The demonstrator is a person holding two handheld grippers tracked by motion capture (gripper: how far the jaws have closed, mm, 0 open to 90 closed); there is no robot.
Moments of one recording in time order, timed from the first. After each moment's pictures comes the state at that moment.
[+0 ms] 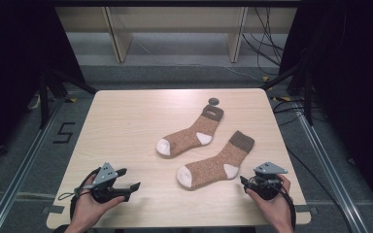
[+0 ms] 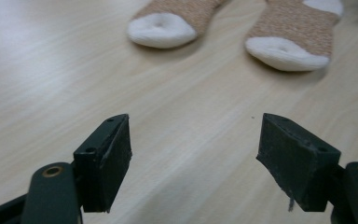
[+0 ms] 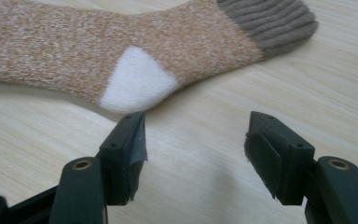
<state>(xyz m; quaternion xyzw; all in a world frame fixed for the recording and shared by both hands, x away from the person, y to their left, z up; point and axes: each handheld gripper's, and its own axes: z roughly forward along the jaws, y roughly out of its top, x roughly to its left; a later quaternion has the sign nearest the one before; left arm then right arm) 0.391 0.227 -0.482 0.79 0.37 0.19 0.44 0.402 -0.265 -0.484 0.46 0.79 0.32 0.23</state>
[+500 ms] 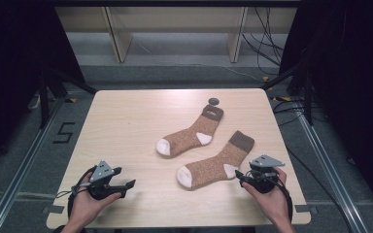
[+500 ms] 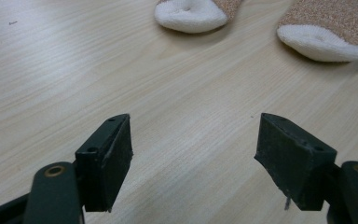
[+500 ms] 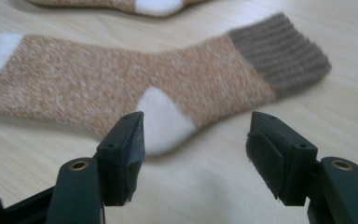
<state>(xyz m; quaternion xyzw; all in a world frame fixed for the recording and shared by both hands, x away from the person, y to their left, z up) 0.398 0.237 -0.490 0.79 0.40 0.18 0.42 0.415 -0.250 -0.465 0.46 0.79 0.34 0.23</state>
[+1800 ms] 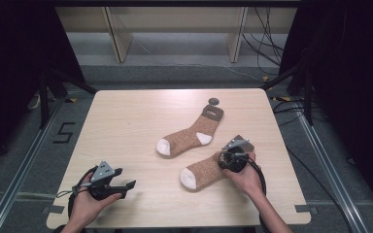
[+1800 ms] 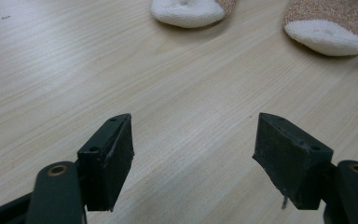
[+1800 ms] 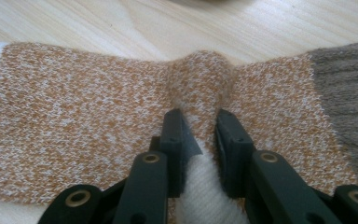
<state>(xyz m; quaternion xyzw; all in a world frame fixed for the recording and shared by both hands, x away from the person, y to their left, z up) 0.397 0.234 -0.490 0.80 0.40 0.17 0.42 0.481 -0.193 -0.482 0.45 0.84 0.27 0.14</state>
